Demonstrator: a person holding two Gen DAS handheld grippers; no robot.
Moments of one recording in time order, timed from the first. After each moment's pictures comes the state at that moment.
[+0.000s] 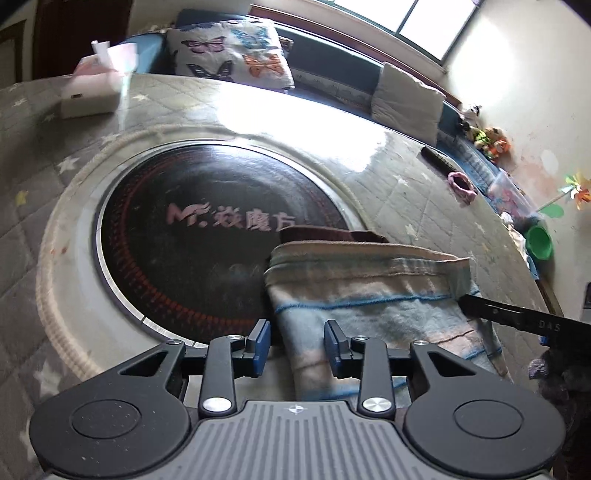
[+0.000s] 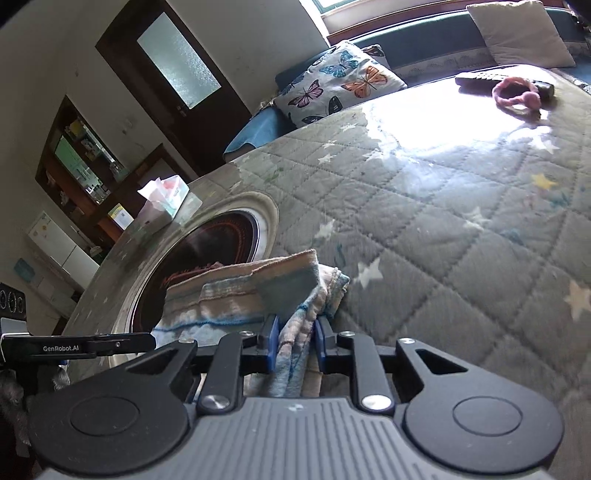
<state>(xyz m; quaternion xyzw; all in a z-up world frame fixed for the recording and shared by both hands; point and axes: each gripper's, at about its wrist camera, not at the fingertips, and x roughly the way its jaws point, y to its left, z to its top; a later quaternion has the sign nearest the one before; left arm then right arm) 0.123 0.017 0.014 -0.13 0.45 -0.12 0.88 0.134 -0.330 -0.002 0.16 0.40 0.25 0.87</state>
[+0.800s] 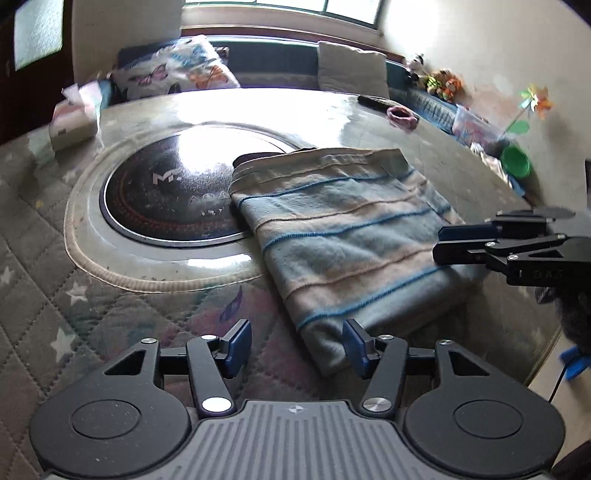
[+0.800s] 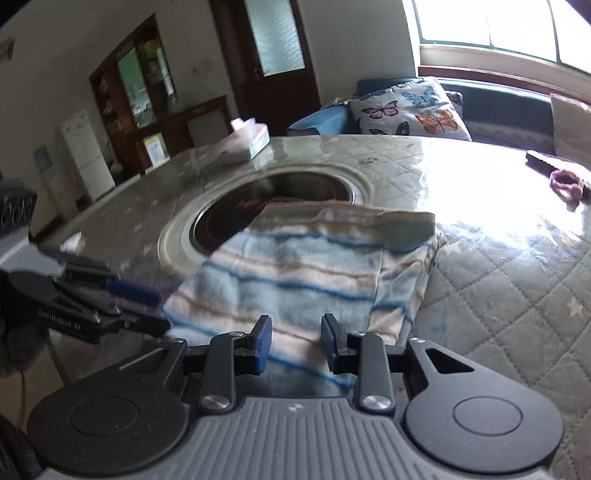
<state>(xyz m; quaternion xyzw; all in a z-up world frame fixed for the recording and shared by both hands) 0.015 -0.001 0.012 0.01 0.42 -0.18 0.89 0.020 -0.275 0.023 -0.03 0.35 0.32 0.88</state>
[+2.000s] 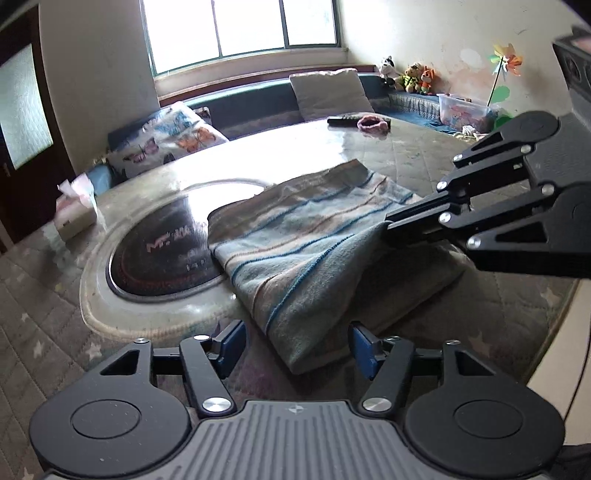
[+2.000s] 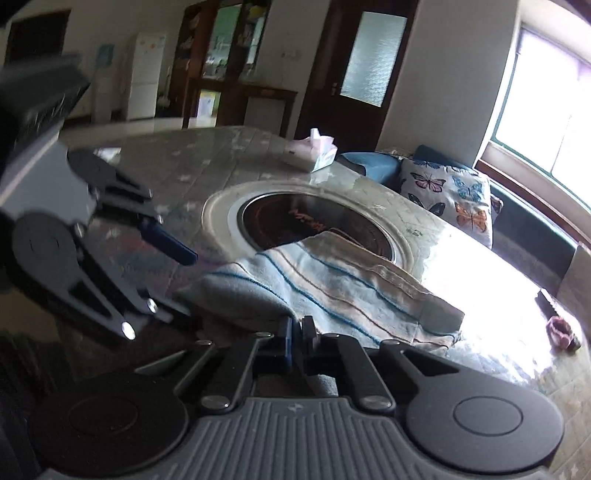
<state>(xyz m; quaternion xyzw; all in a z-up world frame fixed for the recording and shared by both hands) -0.020 -0.054 0.015 0.14 0.33 -0.17 0.92 -0.027 -0.230 0.046 -0.22 0.25 0.36 0.87</state>
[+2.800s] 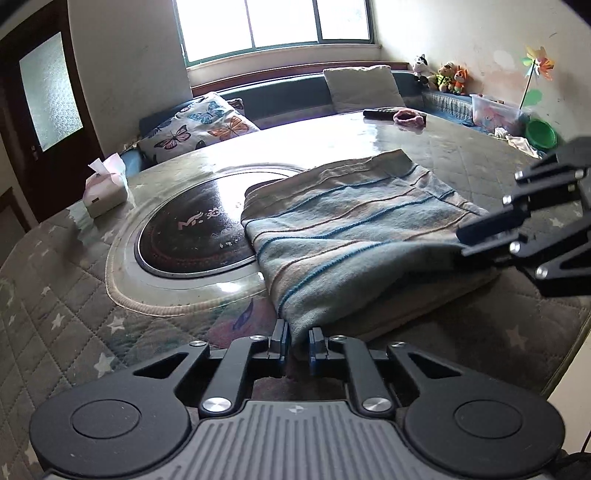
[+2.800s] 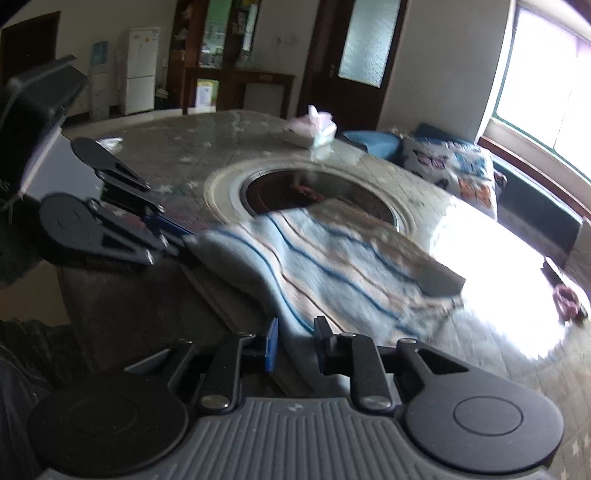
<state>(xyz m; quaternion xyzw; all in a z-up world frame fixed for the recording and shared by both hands) -0.019 -0.036 0.003 0.12 0.34 -0.11 0.92 -0.034 -0.246 0.033 -0.21 0.29 0.36 0.86</state>
